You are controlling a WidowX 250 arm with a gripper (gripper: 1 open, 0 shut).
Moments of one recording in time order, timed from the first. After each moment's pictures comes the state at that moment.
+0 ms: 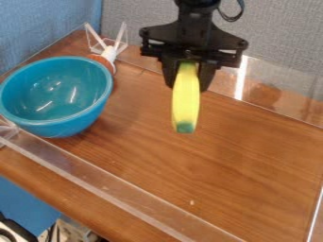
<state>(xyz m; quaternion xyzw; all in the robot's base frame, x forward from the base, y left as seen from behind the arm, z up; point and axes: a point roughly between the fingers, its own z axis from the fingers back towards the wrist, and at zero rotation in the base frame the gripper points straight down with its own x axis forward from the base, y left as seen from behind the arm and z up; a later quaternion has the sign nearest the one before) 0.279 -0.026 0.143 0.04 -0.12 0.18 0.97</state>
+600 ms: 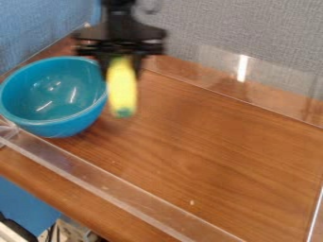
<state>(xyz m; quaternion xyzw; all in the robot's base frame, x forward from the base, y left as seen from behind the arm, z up) 0.267 0.080 0.127 0.05 -0.12 0.32 0.94</state>
